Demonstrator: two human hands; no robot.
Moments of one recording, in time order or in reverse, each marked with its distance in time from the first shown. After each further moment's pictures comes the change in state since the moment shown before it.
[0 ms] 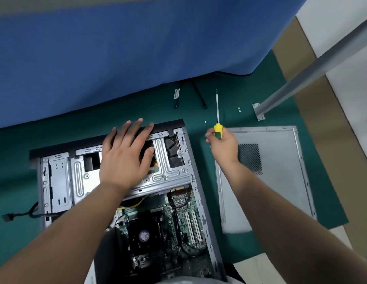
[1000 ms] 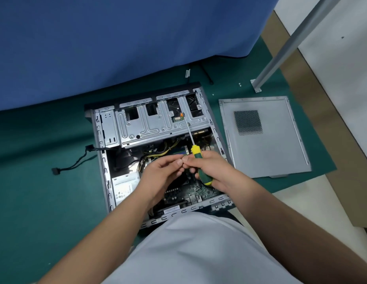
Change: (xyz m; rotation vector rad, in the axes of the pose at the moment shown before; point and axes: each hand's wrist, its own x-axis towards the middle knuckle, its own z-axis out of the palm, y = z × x) left_hand -0.187 0.029 -0.024 -1.860 -0.446 -0.673; right_hand -0.261 -0.007 0.005 0.240 -0.561 0.343
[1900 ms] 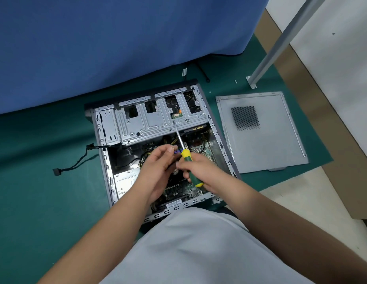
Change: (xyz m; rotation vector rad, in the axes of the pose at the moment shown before) left_hand -0.010 0.010 0.006 -0.086 0.026 0.046; right_hand -0.003 0.020 0.031 -0.142 -0.026 -0.027
